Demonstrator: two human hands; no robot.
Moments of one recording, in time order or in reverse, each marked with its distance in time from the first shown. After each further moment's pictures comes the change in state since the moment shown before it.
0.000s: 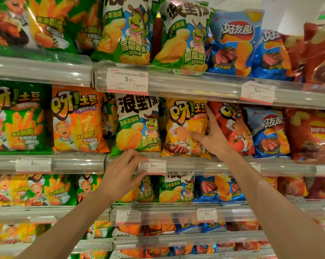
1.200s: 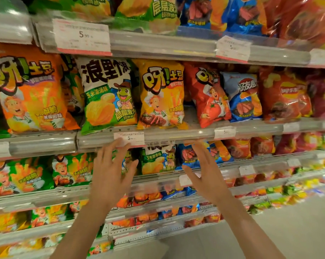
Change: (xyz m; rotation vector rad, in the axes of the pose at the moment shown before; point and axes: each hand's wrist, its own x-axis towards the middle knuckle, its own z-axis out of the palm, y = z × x) left_hand -0.046 0.063 0.023 -0.056 0.034 -0.251; right_hand -0.184 0.104 0.014 -0.615 0.055 -0.001
